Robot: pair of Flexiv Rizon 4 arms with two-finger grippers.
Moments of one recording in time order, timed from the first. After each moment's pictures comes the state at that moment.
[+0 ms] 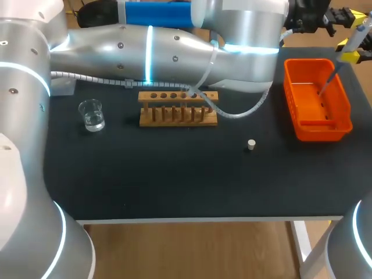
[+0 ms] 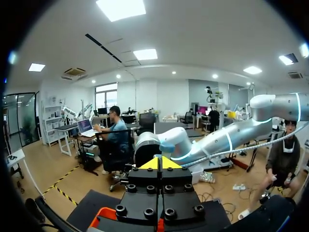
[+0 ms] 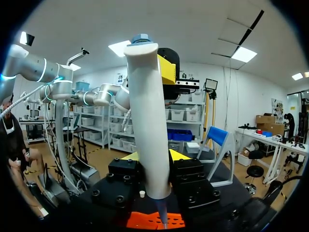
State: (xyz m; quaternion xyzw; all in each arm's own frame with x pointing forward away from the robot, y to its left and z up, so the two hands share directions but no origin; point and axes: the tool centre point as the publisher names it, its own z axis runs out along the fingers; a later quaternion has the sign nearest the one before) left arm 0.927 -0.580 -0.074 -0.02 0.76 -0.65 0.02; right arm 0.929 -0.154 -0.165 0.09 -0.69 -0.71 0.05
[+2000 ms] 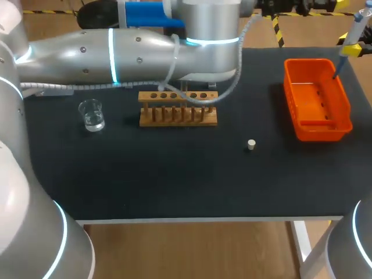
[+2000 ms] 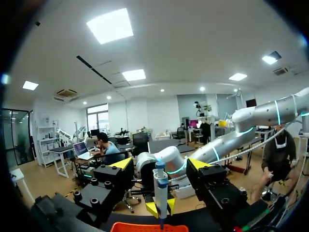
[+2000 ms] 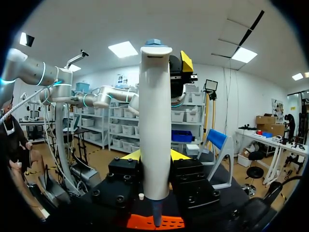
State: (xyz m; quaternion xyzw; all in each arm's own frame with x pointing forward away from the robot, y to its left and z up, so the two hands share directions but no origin) left arm 0.933 -0.516 -0.007 0.04 0.70 -0.71 0.02; right arm 0.932 -0.153 -0.151 0.09 -0.69 -0.71 0.06
